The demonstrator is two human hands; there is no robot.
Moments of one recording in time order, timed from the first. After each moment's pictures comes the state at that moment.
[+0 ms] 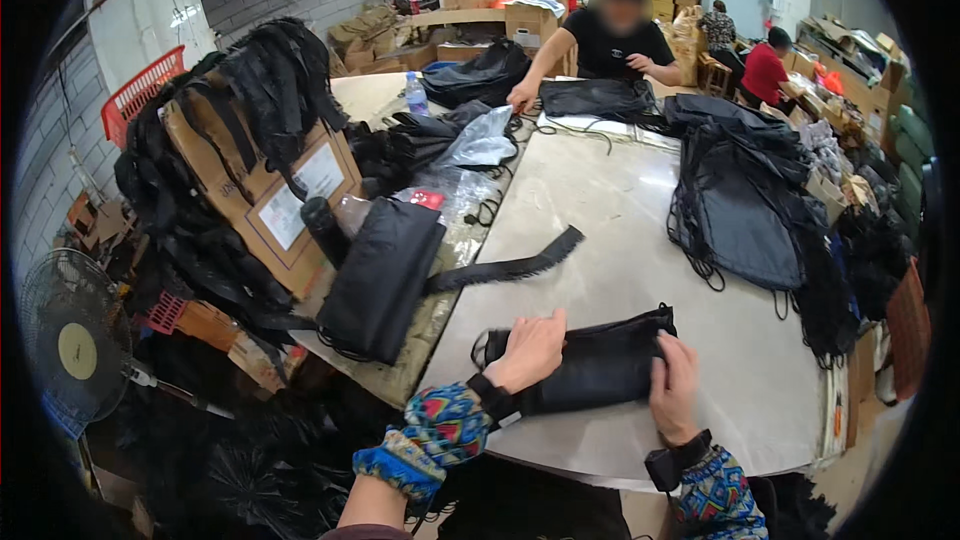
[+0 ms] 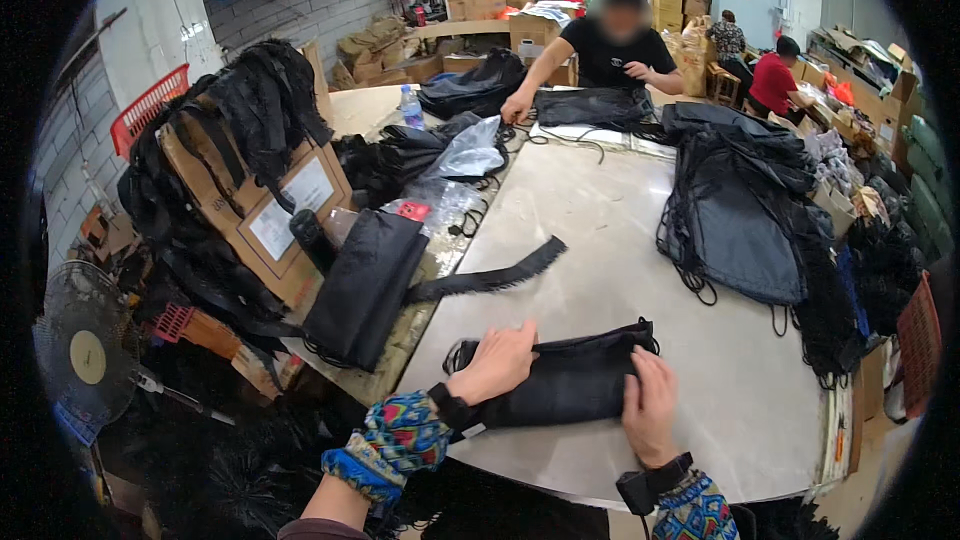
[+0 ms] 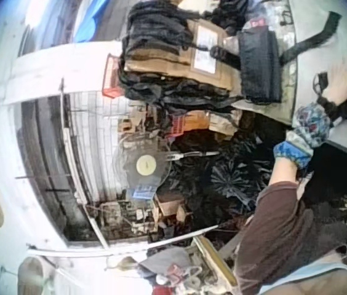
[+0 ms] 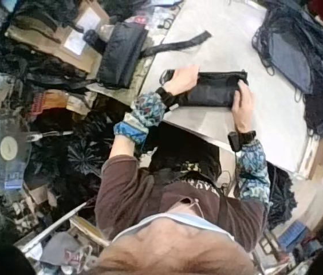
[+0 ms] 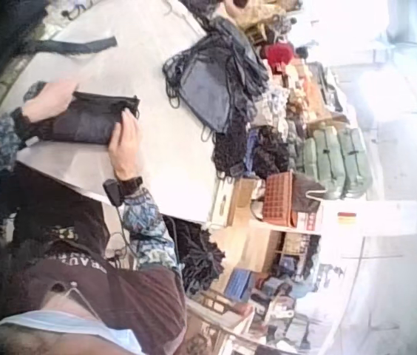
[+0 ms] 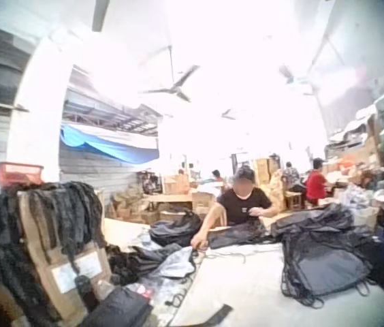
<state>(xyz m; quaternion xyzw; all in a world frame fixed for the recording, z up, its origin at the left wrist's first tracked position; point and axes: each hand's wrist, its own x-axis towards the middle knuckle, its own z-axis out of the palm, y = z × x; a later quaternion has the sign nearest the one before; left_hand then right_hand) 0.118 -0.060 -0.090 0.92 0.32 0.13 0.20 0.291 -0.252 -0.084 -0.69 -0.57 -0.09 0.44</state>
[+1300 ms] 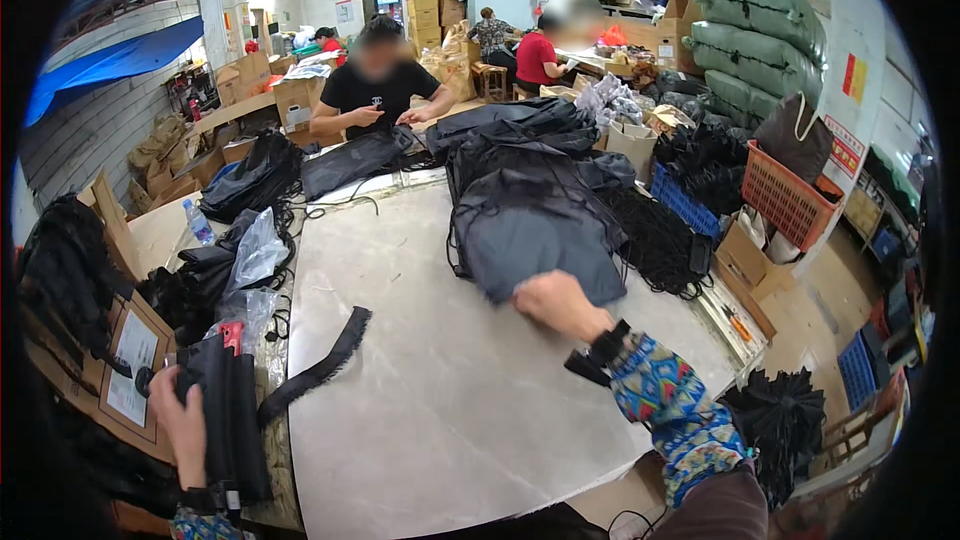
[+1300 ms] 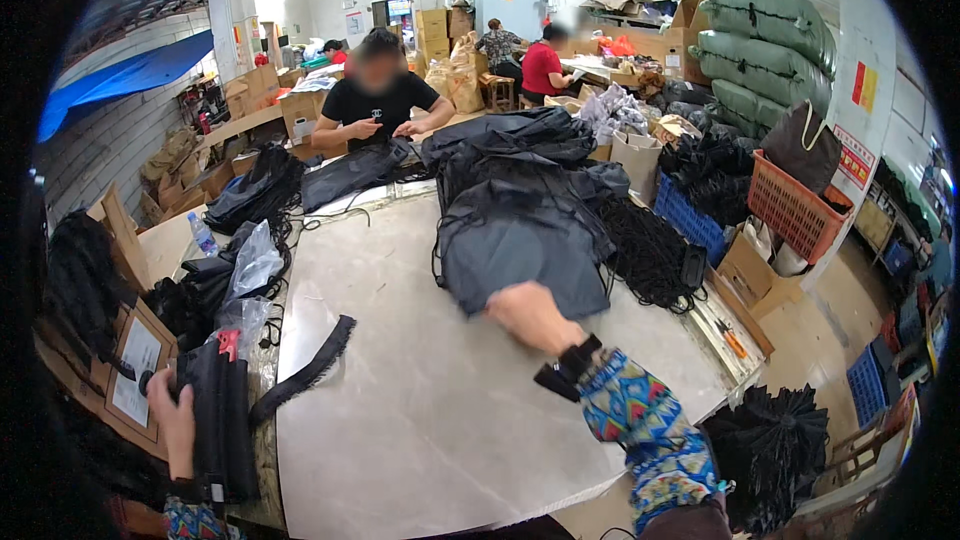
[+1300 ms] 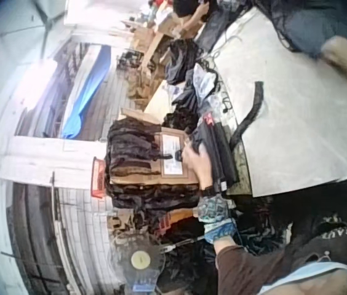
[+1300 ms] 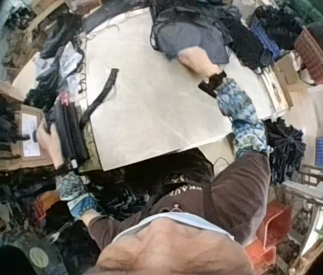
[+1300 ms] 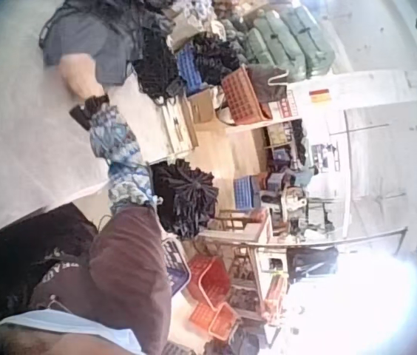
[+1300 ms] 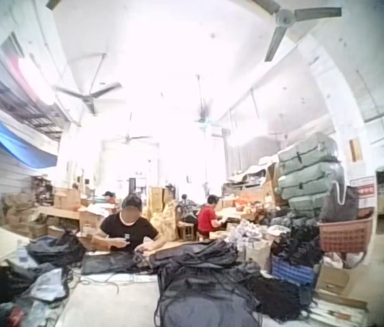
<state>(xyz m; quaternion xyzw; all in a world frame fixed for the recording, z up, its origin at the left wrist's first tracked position) -0.045 0.066 0.023 0.80 0.45 0.40 -0.01 0.471 -0.220 -0.037 -0.75 -0.62 -0.14 0.18</state>
